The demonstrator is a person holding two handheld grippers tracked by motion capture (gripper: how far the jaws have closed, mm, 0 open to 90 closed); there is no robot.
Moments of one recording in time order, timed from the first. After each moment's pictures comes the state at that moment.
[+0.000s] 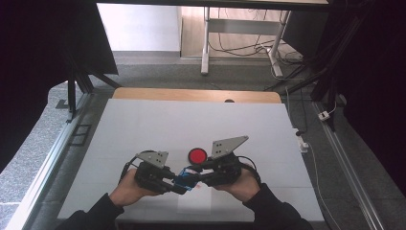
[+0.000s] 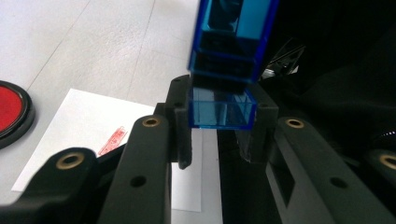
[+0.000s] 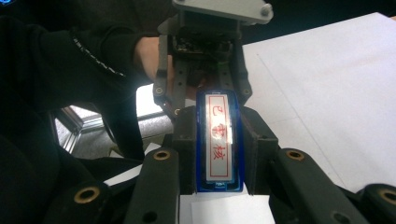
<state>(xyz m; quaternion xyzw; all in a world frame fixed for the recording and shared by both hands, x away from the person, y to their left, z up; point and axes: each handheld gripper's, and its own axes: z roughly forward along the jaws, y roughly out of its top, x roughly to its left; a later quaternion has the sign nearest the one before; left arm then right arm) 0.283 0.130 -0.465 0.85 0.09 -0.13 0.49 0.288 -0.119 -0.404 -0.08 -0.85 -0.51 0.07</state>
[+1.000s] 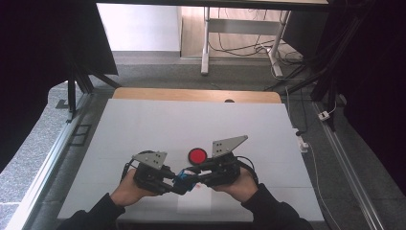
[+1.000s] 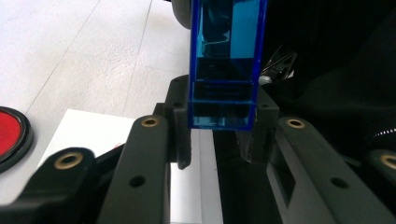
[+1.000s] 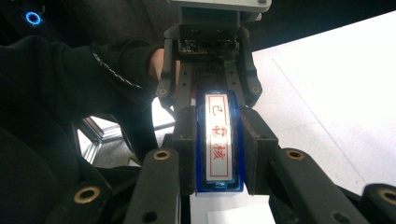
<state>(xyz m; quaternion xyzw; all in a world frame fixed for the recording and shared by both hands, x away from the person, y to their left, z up) 0.280 0.131 -0.464 0.84 0.07 -0.12 0.52 0.292 -0.118 -0.410 -0.08 -0.84 -0.53 0.11</state>
